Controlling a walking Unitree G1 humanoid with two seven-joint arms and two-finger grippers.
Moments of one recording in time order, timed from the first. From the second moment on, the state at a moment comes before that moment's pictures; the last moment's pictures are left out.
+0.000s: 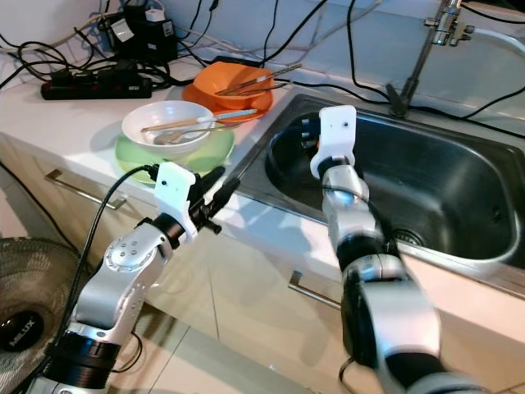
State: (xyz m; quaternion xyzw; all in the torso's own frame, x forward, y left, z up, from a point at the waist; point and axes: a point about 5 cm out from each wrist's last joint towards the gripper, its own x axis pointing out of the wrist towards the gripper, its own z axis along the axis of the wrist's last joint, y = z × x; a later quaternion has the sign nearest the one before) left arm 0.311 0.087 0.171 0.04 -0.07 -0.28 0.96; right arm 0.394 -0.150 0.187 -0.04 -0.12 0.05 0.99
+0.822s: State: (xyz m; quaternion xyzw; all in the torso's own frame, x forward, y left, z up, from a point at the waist) left arm 0.319 0.090 0.181 0.10 -0.12 -0.26 0.95; right arm 0.331 -0.168 0.156 -0.05 -0.16 0.08 0.98
